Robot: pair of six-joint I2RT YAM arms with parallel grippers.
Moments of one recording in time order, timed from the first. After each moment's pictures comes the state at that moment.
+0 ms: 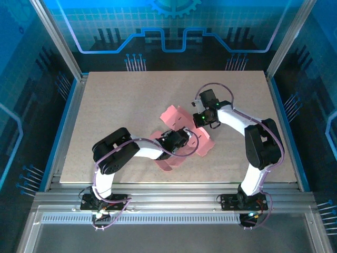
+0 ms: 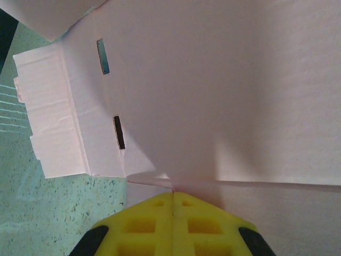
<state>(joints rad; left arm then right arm) -0.89 1.96 0.96 0.16 -0.60 0.31 0.37 1.79 1.23 -0.55 -0.15 0.05</state>
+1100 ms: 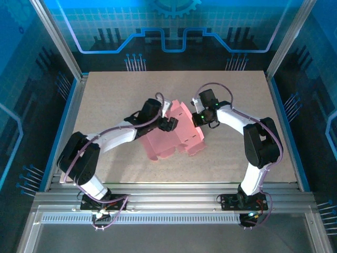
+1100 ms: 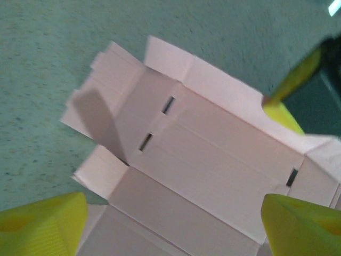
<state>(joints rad) -0.54 1.62 1.02 -0.08 0.05 -0.15 0.37 1.81 1.23 -0.51 -0.17 0.06</state>
